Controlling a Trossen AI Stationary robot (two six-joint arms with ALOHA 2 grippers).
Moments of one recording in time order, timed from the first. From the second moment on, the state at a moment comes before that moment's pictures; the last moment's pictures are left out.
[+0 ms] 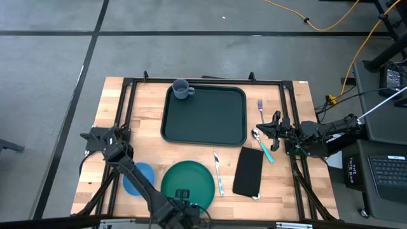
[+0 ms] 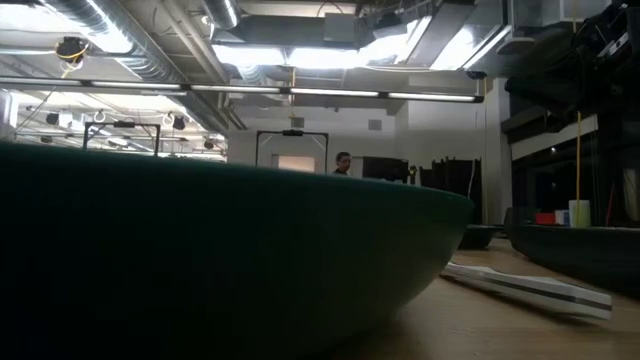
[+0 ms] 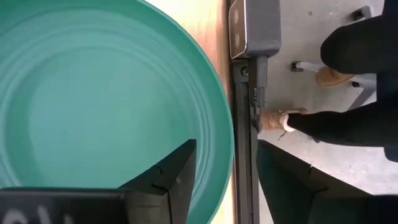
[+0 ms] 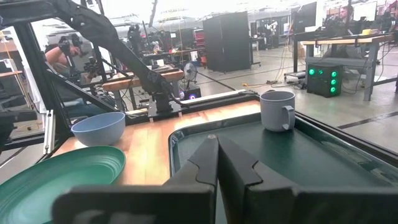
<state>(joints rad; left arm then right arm) -0.77 2.26 2.10 -1.13 -0.16 -0.72 0.26 0.02 0.01 0.08 0.48 0.13</state>
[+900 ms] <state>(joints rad) -0.79 2.37 2.09 -1.11 -0.16 -0.71 0.26 0.02 0.01 0.08 0.48 0.13</state>
